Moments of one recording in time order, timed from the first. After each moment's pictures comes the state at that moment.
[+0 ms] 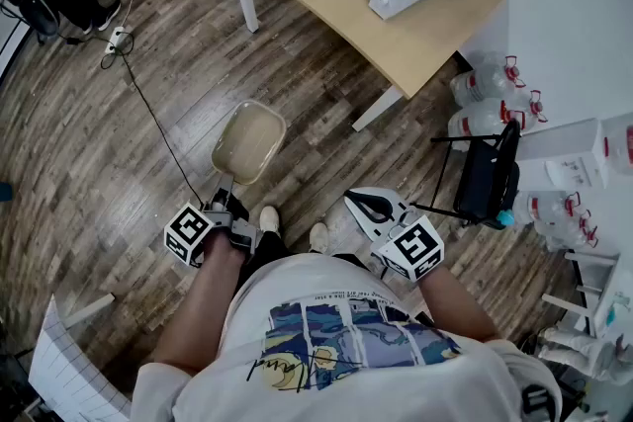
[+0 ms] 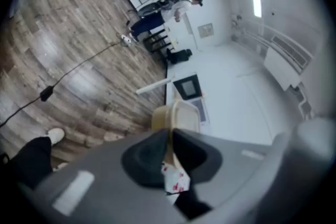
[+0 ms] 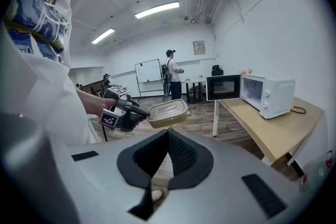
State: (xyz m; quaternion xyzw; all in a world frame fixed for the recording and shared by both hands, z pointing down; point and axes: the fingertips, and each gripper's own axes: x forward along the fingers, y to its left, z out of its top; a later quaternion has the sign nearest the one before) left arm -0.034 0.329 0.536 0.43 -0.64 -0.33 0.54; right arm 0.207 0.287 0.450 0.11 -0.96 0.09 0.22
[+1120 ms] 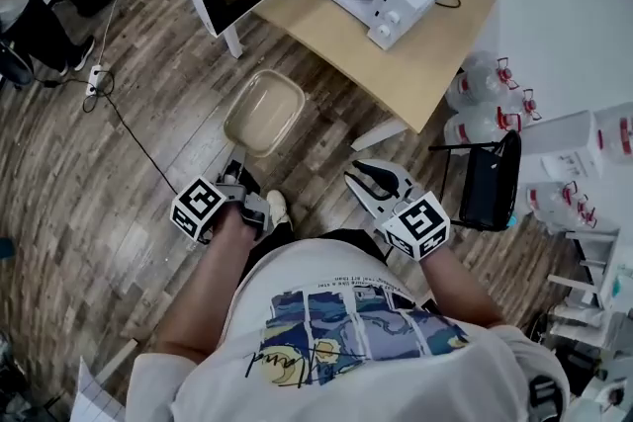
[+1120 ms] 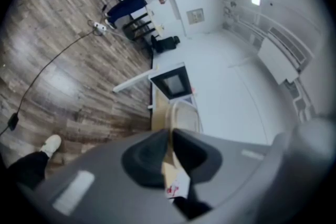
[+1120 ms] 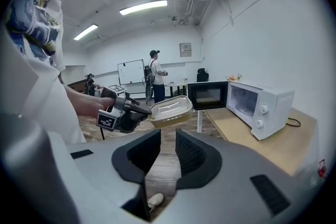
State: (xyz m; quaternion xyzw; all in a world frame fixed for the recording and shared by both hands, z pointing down) left arm -0.106 0.113 0.511 0.51 -0.58 -0.31 0.54; right arm 0.112 0.119 0.435 0.19 -0.95 0.08 0.22
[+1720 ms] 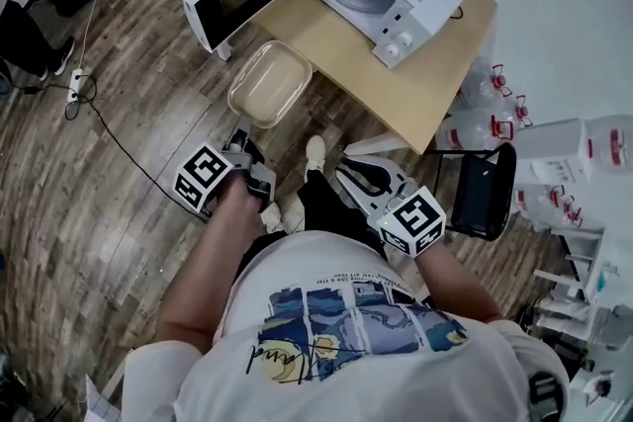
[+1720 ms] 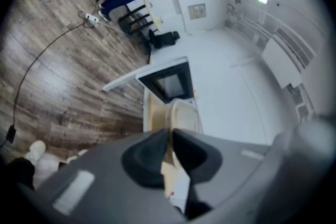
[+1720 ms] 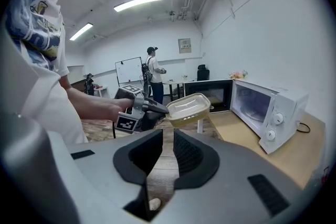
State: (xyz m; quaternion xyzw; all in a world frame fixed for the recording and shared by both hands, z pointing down) left arm -0.150 -0.026 0.520 0.52 -0.56 -0.32 0.55; right arm 0.043 0.039 0.435 0.19 -0.95 0.09 0.24
